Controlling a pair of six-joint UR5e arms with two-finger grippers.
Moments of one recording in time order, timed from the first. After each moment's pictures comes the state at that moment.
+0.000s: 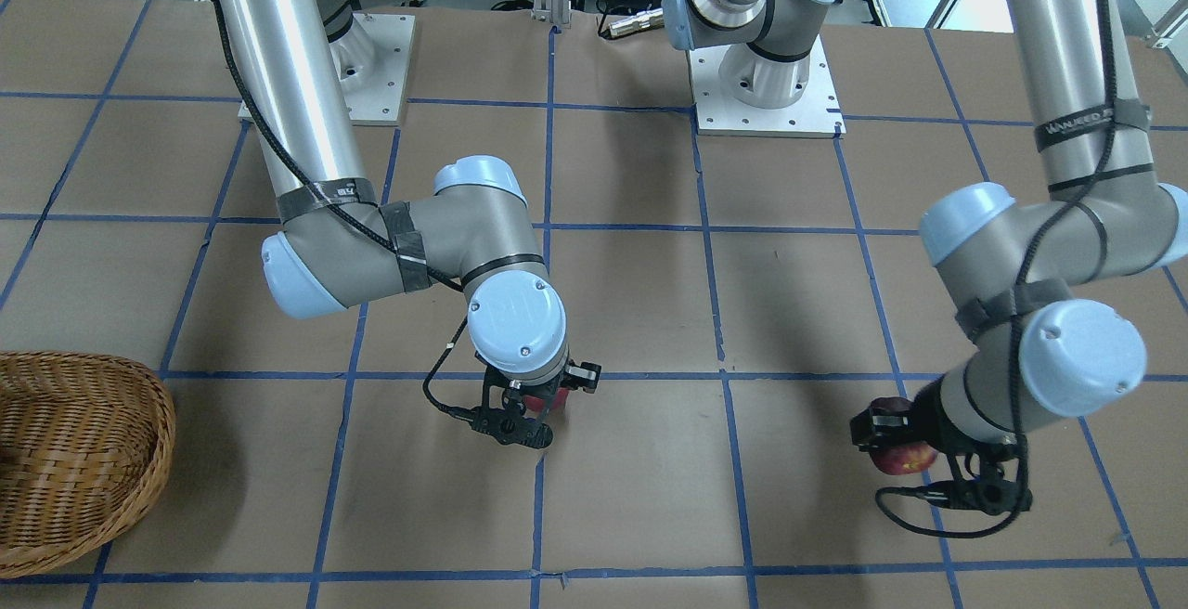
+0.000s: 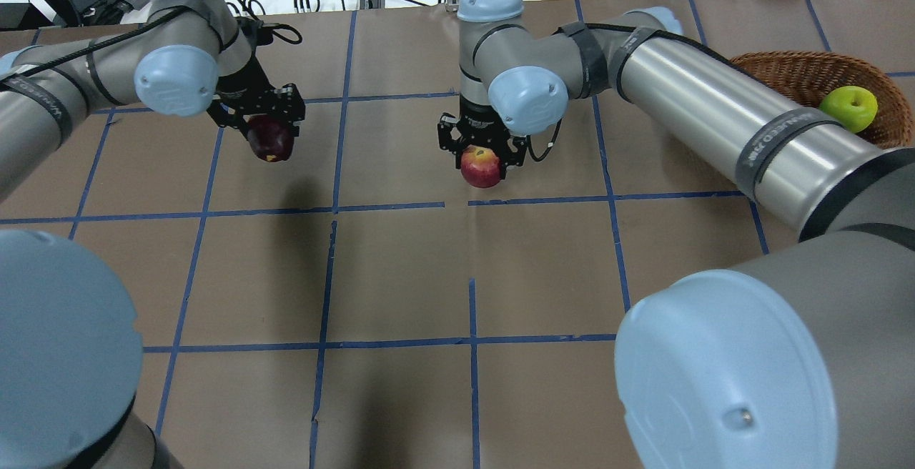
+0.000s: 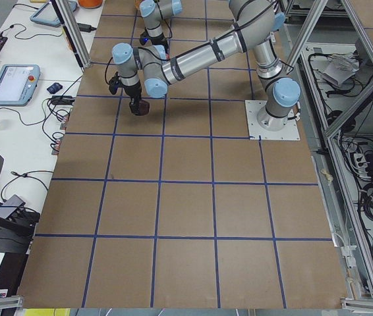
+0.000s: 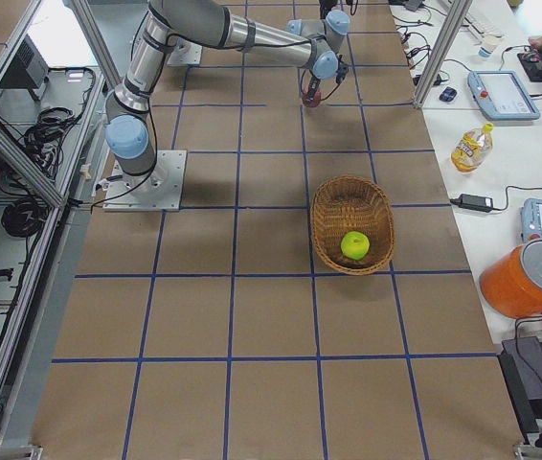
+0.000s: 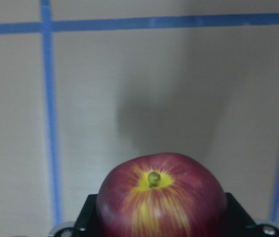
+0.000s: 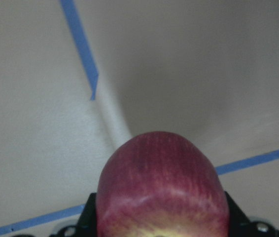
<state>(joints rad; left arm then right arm) -1.50 -2.06 -1.55 -1.16 1.57 -0.02 1.83 -0.97 1.38 -1.84 -1.47 0.57</state>
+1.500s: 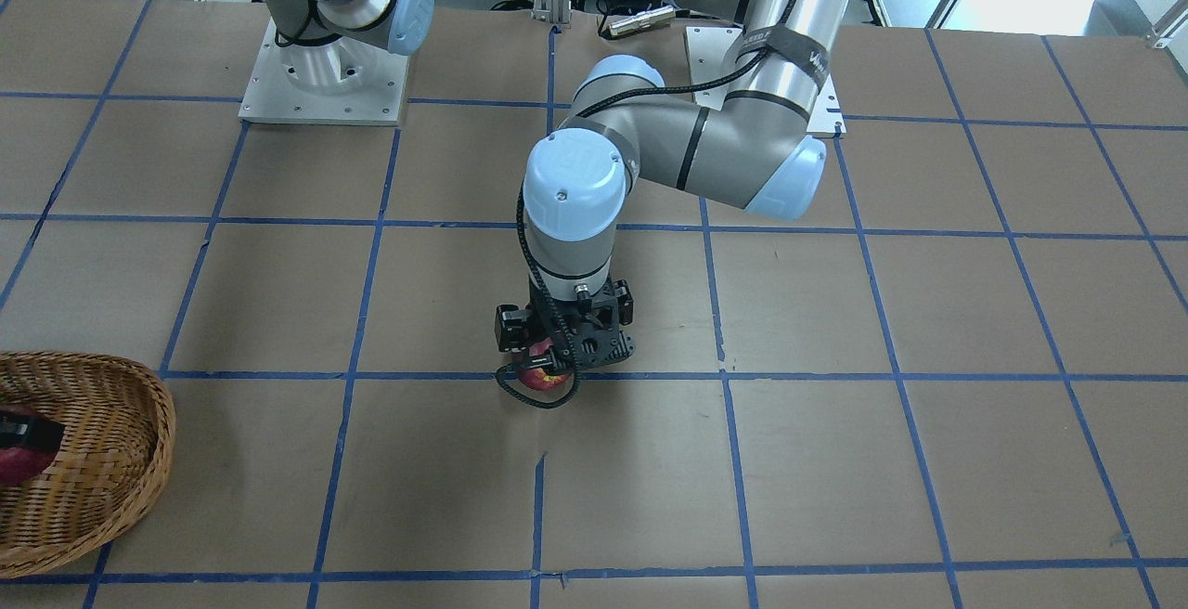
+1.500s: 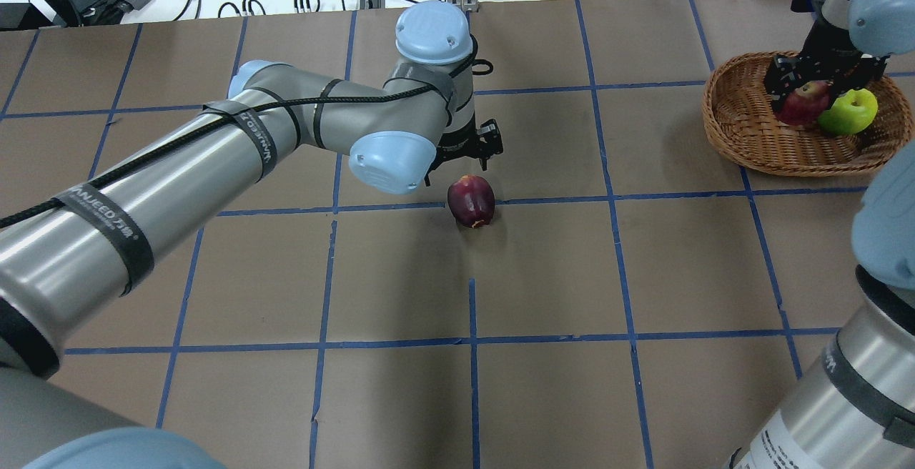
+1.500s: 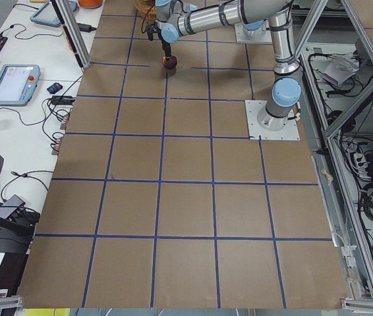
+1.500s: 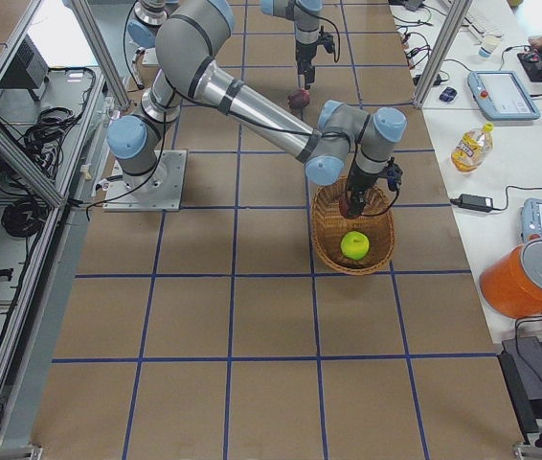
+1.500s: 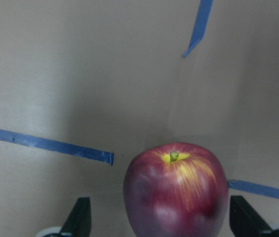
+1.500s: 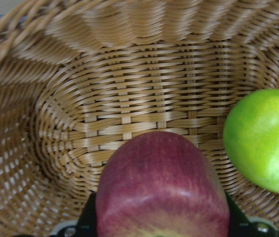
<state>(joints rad) -1.91 -2.02 -1.58 -1.11 1.56 -0.59 1.16 -0.97 1.37 -1.91 -1.72 -0.31</state>
